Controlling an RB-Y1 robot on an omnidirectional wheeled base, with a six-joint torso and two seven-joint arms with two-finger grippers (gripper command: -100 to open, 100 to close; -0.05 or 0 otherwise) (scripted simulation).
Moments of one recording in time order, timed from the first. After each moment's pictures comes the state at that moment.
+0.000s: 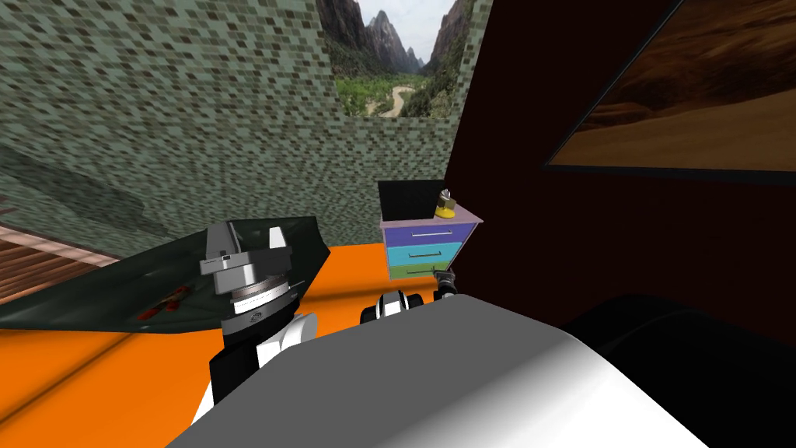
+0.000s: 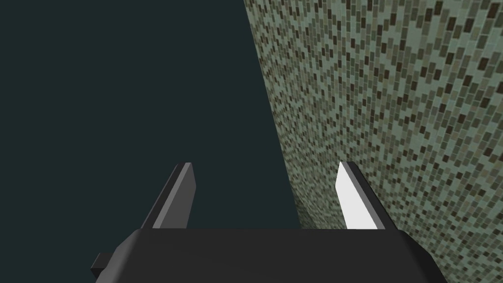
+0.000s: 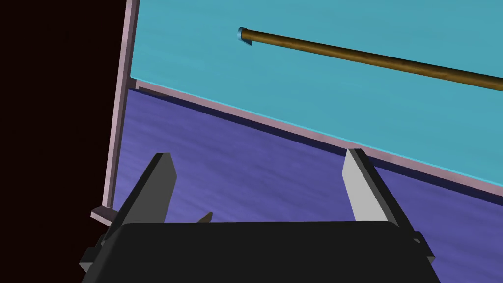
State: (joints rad) left arm 0.54 -0.01 0.01 -2.39 0.01 -0.52 0.04; right arm 0.46 -0.23 0.27 -1.60 1.36 0.64 0.07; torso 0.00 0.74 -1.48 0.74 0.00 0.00
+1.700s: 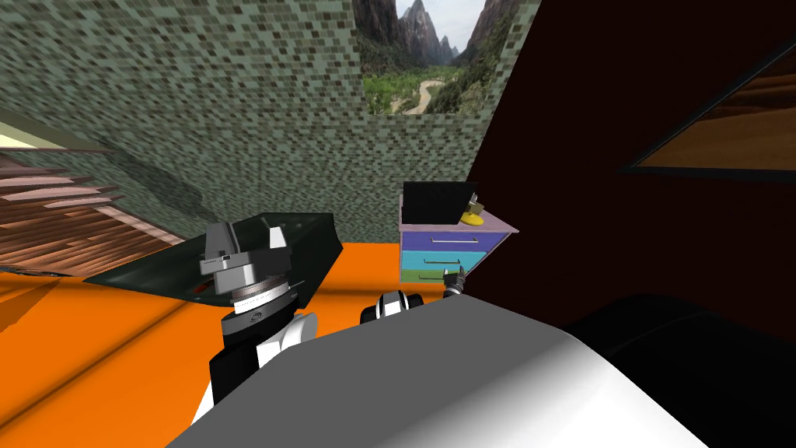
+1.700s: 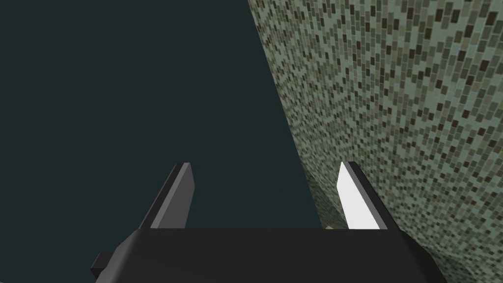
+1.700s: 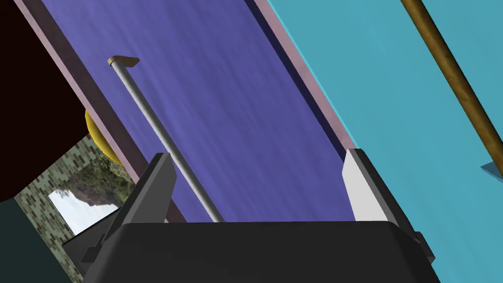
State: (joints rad) left arm 0.54 -0.01 0.01 -2.39 0.01 -0.52 0.04; right arm 0.39 -0.30 0.41 -1.30 1.82 1.11 0.16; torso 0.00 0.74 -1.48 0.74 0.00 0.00
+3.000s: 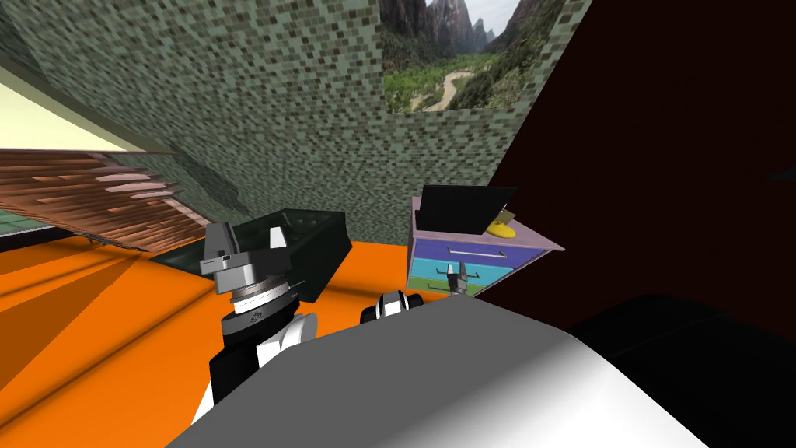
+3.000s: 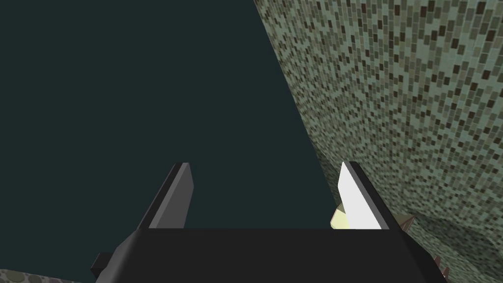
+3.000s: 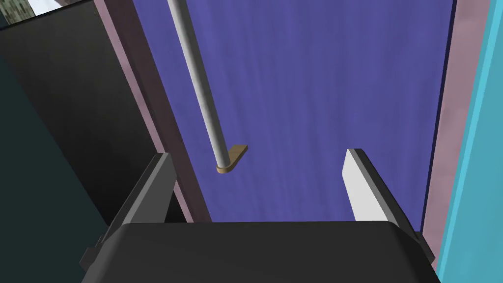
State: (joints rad) left arm 0.54 -0.01 0.01 -2.39 0.01 -0.52 0.04; right arm 0.33 -0.38 0.52 -1.11 2.12 1.43 0.24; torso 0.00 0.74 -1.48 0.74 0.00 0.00
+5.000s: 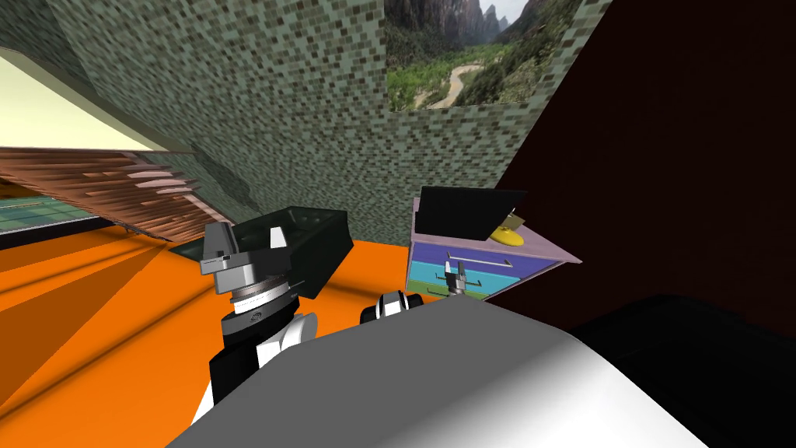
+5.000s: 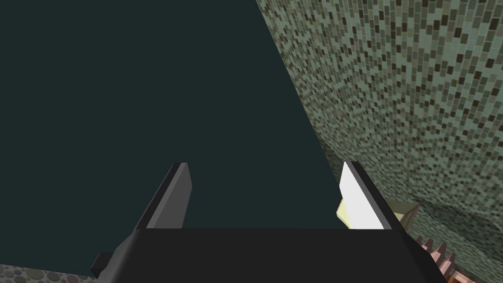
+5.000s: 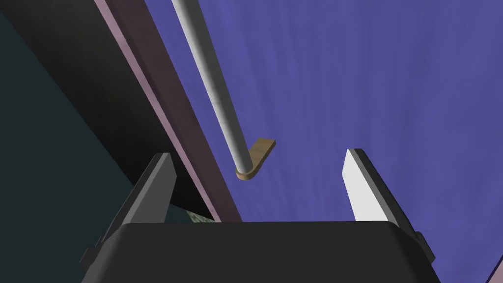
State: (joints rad) left arm 0.54 -0.01 0.01 -2.39 0.01 -0.52 0.04; right arm 0.28 -0.41 0.58 -1.05 2.22 1.57 0.18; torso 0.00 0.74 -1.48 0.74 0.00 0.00
